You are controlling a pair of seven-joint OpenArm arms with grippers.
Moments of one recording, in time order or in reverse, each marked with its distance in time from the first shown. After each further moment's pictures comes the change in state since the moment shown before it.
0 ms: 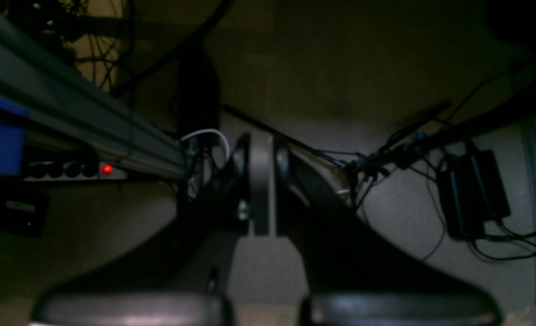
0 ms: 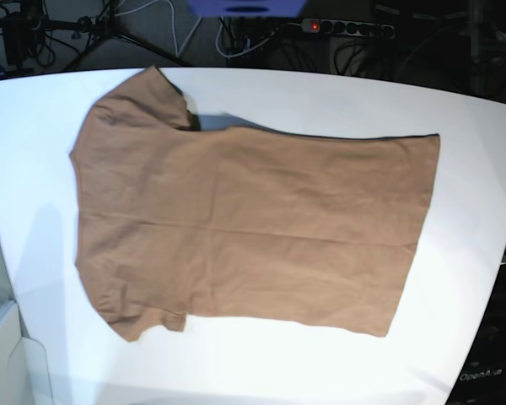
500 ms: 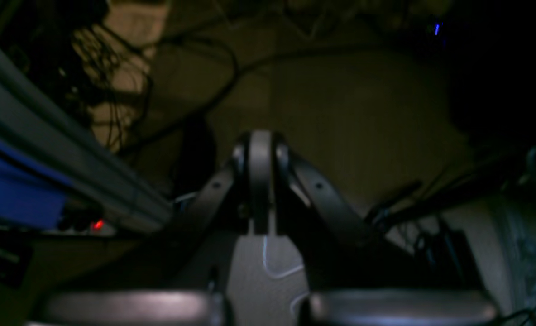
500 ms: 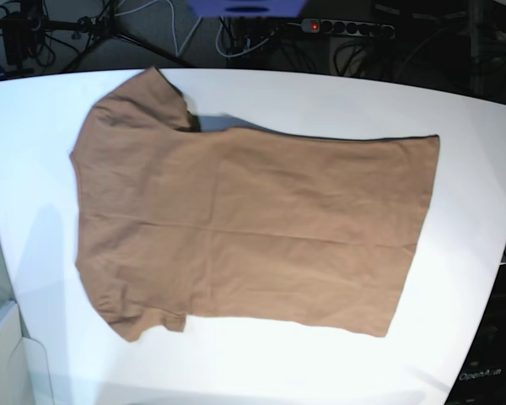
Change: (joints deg) left arm 21.9 -0.1 -4.8 46.2 -2.2 0.0 6.4; right arm -17.1 0.6 0.3 33.6 0.0 0.0 -0.4
